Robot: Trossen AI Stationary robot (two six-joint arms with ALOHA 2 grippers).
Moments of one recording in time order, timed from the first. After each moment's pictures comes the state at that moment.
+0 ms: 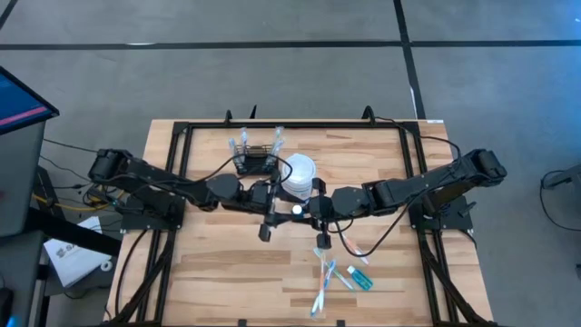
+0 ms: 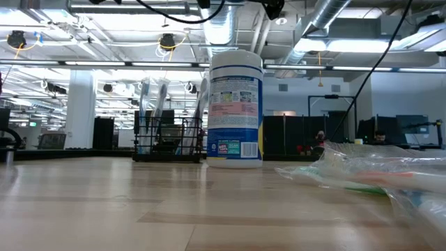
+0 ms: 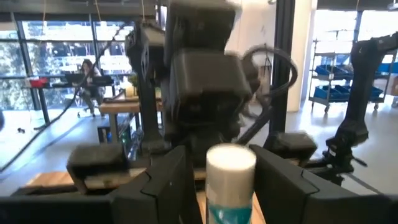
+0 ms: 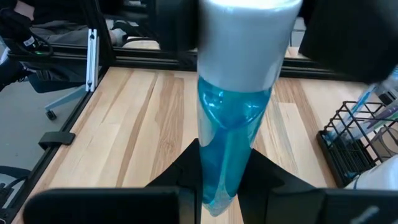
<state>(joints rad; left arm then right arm) -0.17 1.46 0.86 0.73 -0.03 0.02 0.27 1.49 1.13 -0.08 0.20 0.06</state>
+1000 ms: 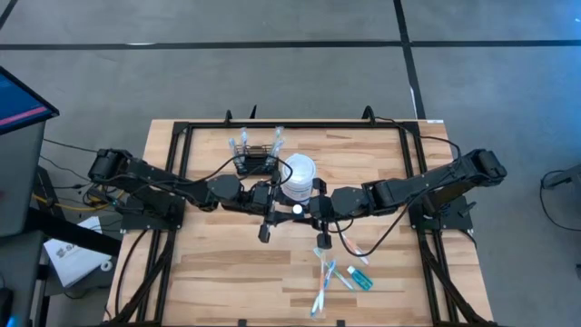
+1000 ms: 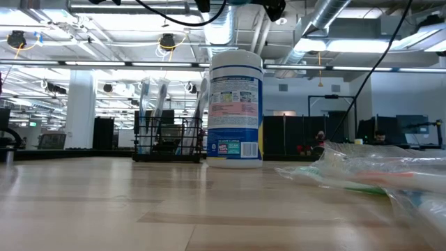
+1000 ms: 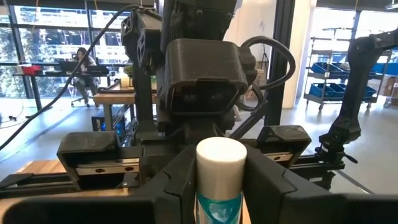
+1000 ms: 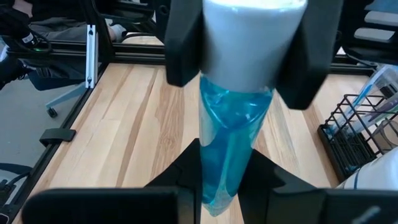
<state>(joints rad) -0.17 1.46 0.86 0.70 -0.03 -0.02 0.27 1.49 1.14 -0.11 0.20 0.07</state>
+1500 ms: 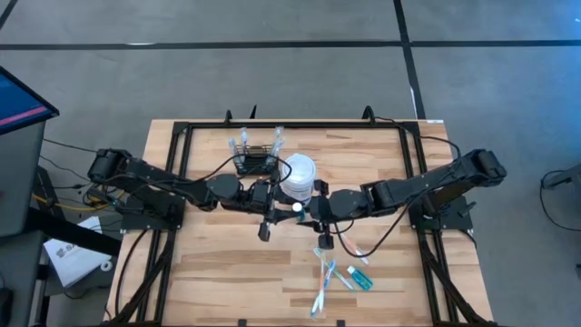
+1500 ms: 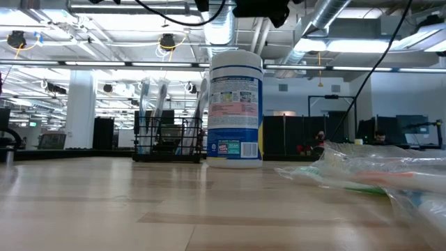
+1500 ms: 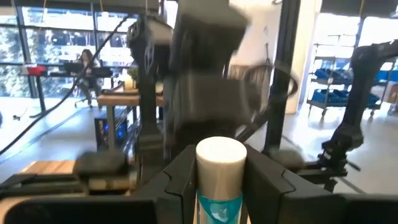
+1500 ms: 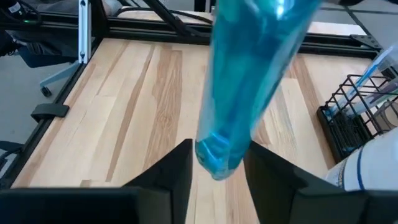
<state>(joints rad) -0.18 1.46 0.86 0.71 -0.03 -0.04 0.27 1.50 1.13 -0.17 0.20 0.07</state>
